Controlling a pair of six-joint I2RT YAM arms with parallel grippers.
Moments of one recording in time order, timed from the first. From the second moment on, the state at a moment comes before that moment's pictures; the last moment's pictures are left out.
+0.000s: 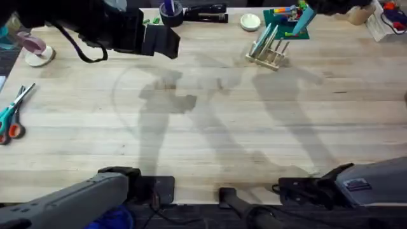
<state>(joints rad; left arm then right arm) -0.04 1.32 1.39 -1.20 0.27 0.11 0.48 1.66 1.93 -1.47 0.60 0.94</state>
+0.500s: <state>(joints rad) -0.04 1.32 1.39 -1.20 0.27 0.11 0.43 1.72 1.93 -1.45 0.57 1.00</state>
